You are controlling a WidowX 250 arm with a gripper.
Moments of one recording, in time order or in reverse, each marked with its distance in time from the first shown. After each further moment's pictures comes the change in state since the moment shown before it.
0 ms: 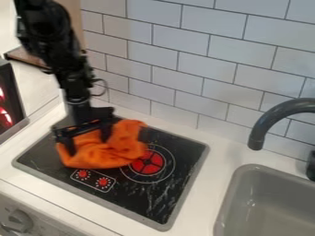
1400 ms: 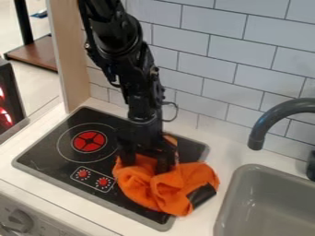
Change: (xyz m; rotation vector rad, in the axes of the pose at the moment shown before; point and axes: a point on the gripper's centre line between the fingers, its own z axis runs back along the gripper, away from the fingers) arm -0.091 -0.047 0.000 0.000 0.142 -0.860
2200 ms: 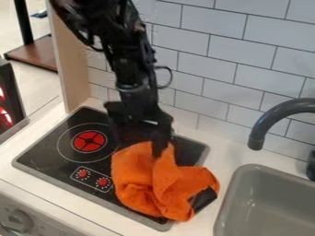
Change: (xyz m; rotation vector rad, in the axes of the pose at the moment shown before) arm -0.002 0.010 0.071 -0.021 -0.145 -0.009
